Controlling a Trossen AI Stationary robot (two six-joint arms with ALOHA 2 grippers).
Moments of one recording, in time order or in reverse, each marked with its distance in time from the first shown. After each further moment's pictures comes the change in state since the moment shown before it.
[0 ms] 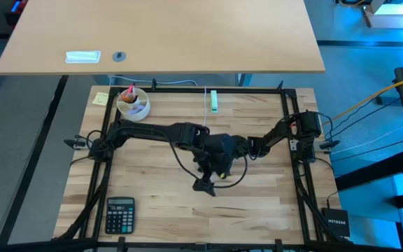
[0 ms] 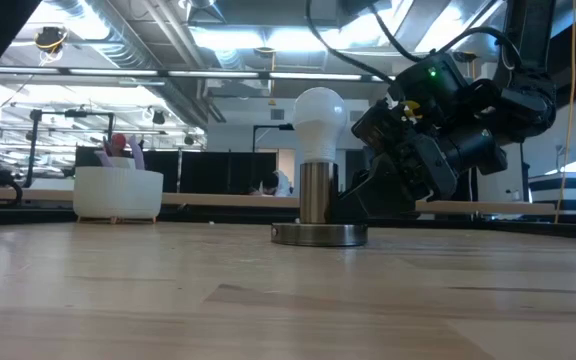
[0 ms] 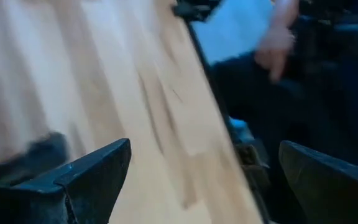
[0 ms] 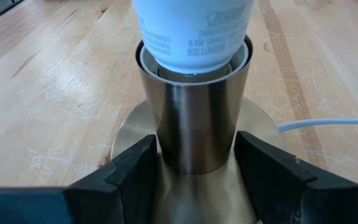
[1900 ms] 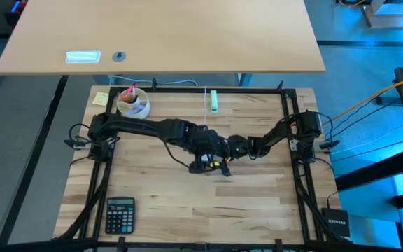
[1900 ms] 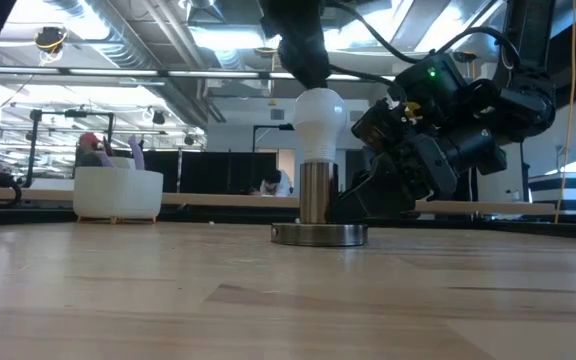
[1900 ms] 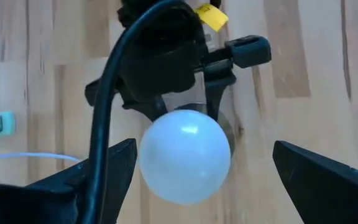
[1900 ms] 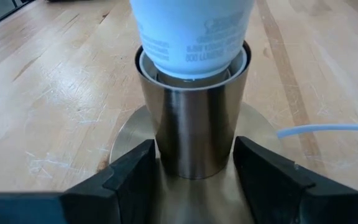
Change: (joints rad) left arm 0.048 -0.205 -0.432 0.077 -0.574 0.068; right arm -0.001 0.000 0.000 -0.005 -0.008 0.001
